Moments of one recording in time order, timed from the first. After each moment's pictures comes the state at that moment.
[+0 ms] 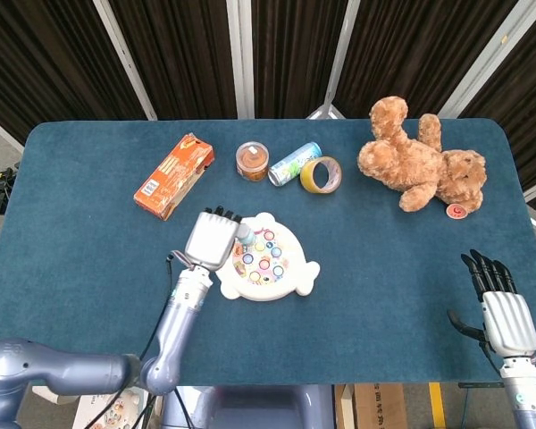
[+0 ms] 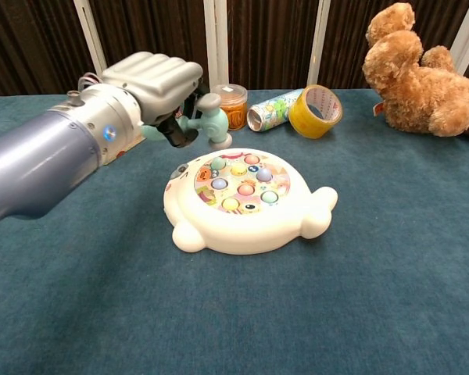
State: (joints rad) left arm -0.93 -1.77 -0.28 -1.60 0.84 1.32 1.04; right arm 0.10 -1.12 0.06 -1.66 -1.47 1.42 0.07
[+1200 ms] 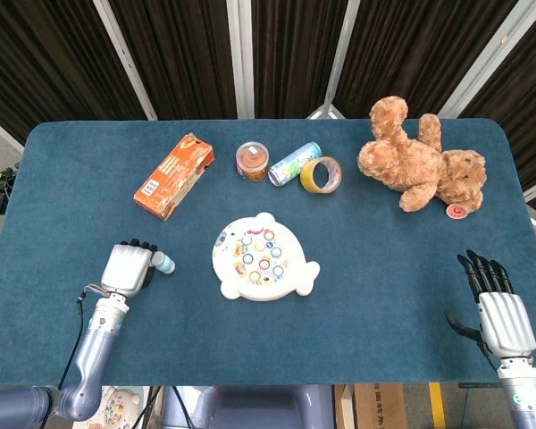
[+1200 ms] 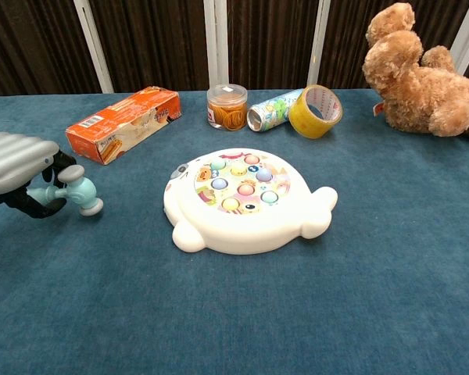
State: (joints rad) left arm -0.61 -1.60 -0.02 -1.51 1.01 1.29 0.69; right arm 0.11 -1.13 0.06 -1.66 -1.48 1.42 0.04
